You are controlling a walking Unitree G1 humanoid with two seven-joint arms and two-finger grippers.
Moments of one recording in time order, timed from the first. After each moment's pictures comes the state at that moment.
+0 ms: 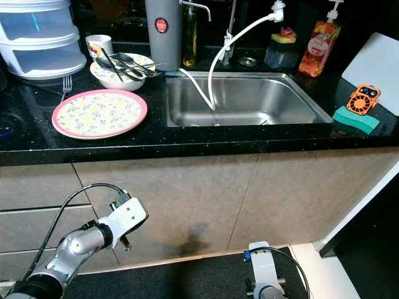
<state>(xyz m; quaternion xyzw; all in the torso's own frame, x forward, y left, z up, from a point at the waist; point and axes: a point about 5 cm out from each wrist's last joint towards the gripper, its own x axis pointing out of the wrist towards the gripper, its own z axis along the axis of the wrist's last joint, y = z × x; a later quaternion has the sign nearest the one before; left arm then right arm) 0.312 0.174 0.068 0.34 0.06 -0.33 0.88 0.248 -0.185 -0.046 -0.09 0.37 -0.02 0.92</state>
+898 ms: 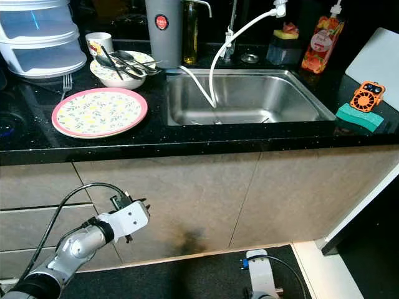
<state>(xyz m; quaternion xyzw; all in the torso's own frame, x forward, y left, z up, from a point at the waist) 0.314 0.175 0.076 0.40 -0.02 -0.28 0.87 0.234 -0.170 -0.057 -0.08 0.39 -0.02 0.92</state>
